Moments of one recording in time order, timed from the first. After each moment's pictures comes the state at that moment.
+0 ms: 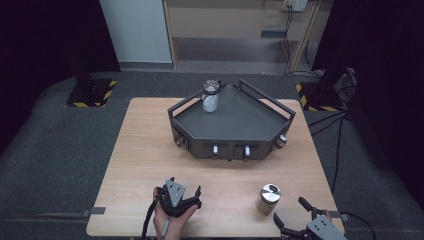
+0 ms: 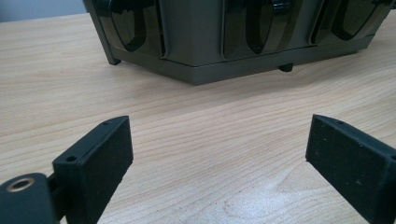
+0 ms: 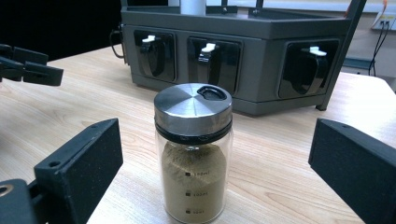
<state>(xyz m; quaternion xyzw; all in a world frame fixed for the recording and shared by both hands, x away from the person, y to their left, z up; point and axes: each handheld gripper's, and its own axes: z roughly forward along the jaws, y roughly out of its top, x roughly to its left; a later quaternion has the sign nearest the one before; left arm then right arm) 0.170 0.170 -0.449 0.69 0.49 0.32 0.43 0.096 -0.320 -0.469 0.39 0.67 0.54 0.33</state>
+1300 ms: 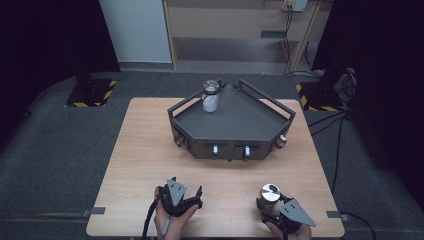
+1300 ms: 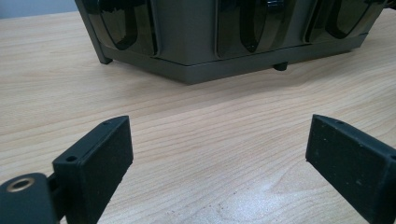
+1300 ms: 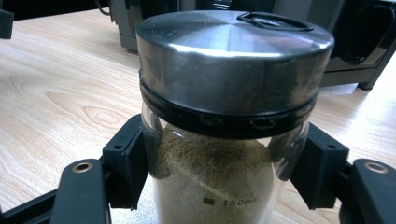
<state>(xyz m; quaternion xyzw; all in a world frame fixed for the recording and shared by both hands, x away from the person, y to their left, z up) 0.175 0.172 -0.451 0.69 0.49 0.31 0.43 0.145 -0.279 -0.501 0.40 0.70 0.50 0.32</state>
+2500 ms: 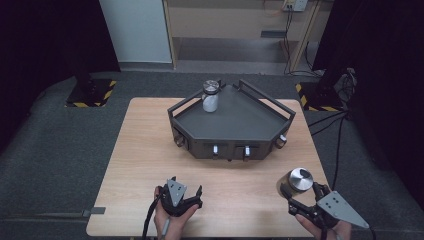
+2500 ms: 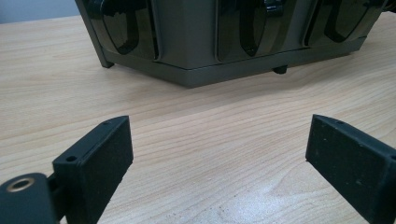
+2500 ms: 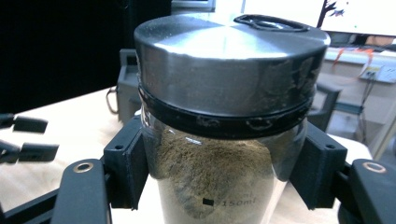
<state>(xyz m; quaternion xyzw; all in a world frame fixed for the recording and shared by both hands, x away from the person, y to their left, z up) 0.173 0.172 -0.450 0.69 0.48 0.32 0.43 0.123 -0.325 -0.404 0.35 0.65 0.57 0.37</state>
